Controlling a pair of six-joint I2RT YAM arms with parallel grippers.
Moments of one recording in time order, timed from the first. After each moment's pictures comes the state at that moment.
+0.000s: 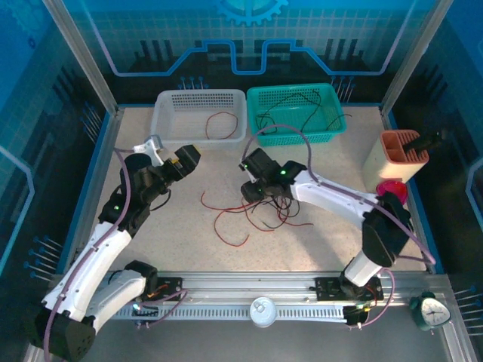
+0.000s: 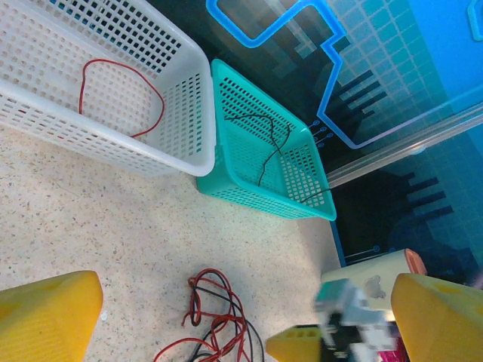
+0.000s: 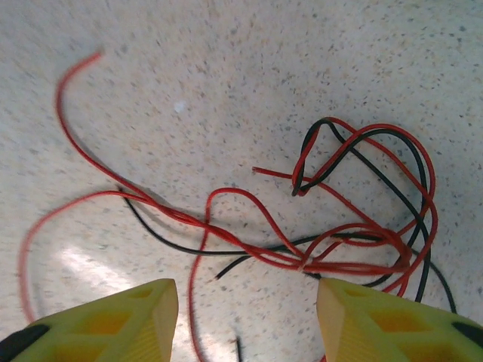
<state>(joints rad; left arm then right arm) -0.27 0.86 0.79 -0.22 0.14 -0.85 0.81 1.65 1.28 -0.71 0.14 0.21</state>
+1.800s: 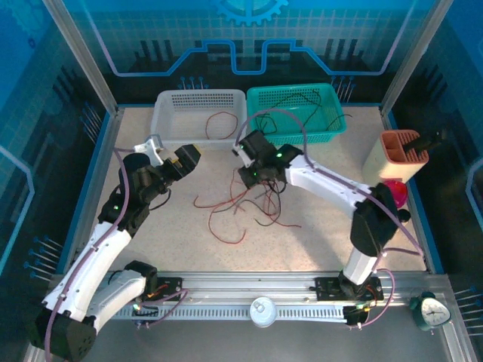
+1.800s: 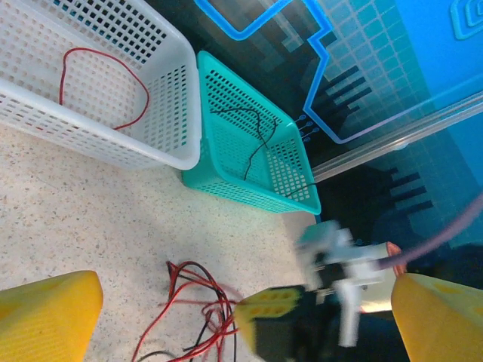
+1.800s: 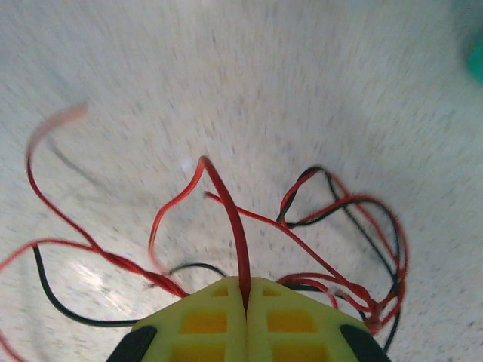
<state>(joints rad) -0.26 0.86 0.79 -0.20 0.20 -0.88 0.75 1.70 1.50 -0.76 0.06 0.12</state>
